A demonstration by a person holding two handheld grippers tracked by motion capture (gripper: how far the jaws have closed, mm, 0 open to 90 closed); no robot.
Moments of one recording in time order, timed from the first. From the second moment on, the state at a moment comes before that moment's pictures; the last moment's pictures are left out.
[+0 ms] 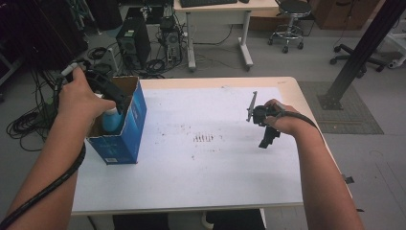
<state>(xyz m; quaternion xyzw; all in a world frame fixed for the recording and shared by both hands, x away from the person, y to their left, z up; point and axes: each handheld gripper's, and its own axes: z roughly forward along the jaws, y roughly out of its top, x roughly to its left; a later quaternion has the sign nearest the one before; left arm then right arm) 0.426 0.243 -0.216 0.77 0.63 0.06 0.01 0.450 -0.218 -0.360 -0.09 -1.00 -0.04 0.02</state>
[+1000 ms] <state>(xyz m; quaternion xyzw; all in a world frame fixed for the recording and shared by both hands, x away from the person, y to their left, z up) 0.412 0.161 -0.211 0.90 0.44 -0.03 0.05 0.448 -0.221 -0.358 -0.09 -1.00 -0.04 0.02</state>
